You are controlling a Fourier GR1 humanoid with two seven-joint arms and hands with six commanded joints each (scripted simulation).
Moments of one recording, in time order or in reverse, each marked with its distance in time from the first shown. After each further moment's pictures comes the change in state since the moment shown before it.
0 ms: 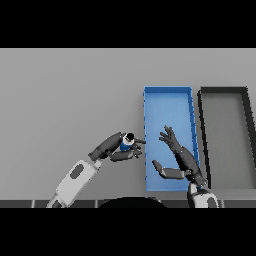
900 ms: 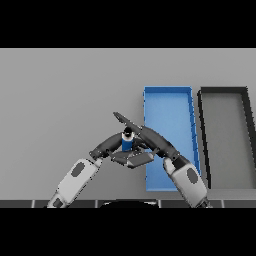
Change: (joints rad) left arm 0.000 0.001 0.022 0.015 -0.022 -0.064 -0.045; right arm -0.612 0.055 0.138 0.132 -0.052 0.079 0.327
